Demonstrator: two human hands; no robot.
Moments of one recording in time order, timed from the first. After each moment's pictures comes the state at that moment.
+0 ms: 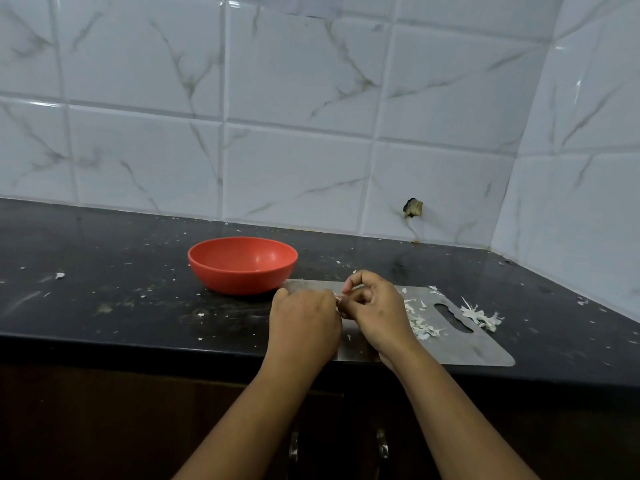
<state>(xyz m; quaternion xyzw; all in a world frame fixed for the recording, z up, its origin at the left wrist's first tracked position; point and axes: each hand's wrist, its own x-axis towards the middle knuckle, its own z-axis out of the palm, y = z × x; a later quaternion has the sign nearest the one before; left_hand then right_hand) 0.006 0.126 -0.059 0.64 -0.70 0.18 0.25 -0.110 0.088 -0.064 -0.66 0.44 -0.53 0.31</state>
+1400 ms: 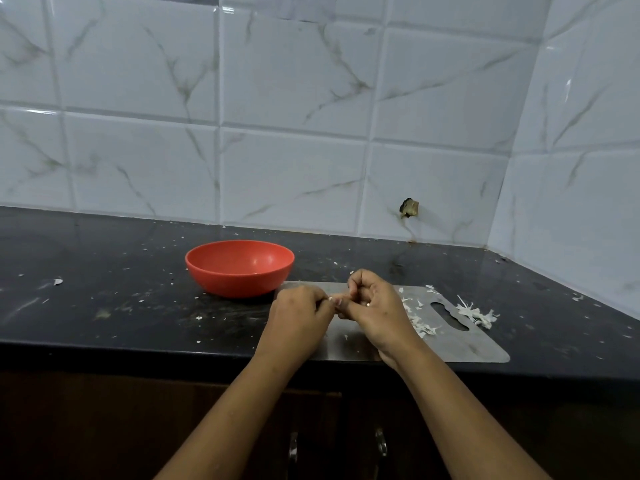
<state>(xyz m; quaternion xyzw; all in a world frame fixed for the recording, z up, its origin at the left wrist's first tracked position) 0.019 0.115 -0.063 0.56 -0.70 -0.08 0.44 -0.114 0.096 -0.060 -0.66 0.35 -0.54 0.39</state>
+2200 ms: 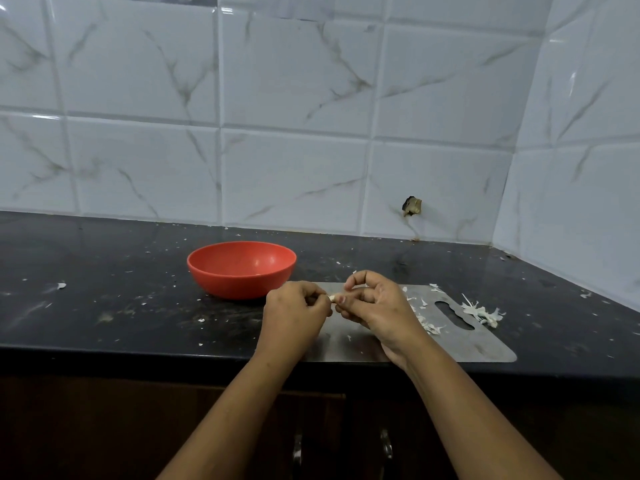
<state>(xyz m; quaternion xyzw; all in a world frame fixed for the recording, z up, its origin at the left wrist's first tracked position) 0.024 0.116 -0.057 0.57 -0.64 -0.16 0.50 -0.116 0.101 -0.052 -0.61 0.35 -0.54 0.47</state>
